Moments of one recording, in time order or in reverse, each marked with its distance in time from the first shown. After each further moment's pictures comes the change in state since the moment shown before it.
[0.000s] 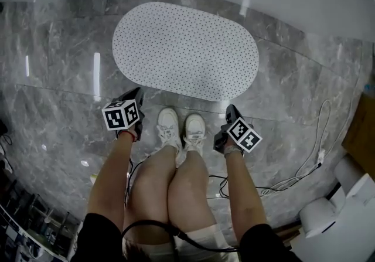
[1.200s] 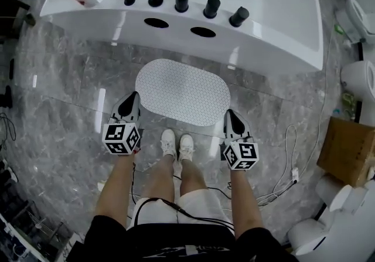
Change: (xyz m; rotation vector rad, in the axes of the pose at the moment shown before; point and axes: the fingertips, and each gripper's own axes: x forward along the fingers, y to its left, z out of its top) left arm -0.384 -0.178 0.247 0.268 -0.663 -0.007; right arm -0.338 0.275 0.226 -0.718 -0.442 0.401
